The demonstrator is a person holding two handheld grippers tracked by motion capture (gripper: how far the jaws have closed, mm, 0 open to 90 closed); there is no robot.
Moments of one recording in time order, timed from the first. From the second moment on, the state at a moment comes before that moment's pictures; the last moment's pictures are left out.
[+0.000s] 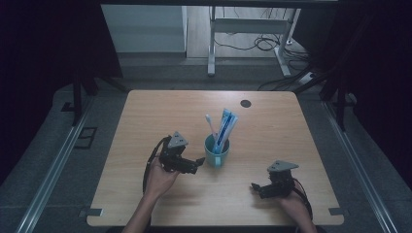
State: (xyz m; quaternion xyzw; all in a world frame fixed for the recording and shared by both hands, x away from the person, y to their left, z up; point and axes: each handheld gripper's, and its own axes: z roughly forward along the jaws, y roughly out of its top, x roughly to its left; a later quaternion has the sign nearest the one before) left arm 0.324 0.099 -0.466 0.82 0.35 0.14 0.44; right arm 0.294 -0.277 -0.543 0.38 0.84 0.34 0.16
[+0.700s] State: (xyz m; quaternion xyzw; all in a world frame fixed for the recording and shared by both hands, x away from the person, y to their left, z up) left arm 0.300 0.121 -0.494 0.82 0.36 0.15 0.41; right arm 0.294 -0.277 -0.543 0.38 0.84 0.34 0.16
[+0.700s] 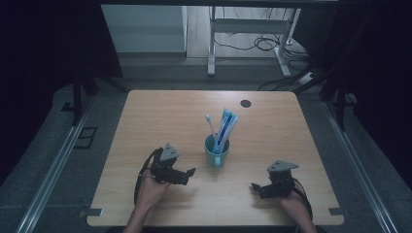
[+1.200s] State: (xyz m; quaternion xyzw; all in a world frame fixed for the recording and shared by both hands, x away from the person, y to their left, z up) left arm 0.287 0.123 -0.529 0.83 0.38 0.15 0.38; right arm 0.294 -0.277 -0.543 0.38 0.84 0.34 0.16
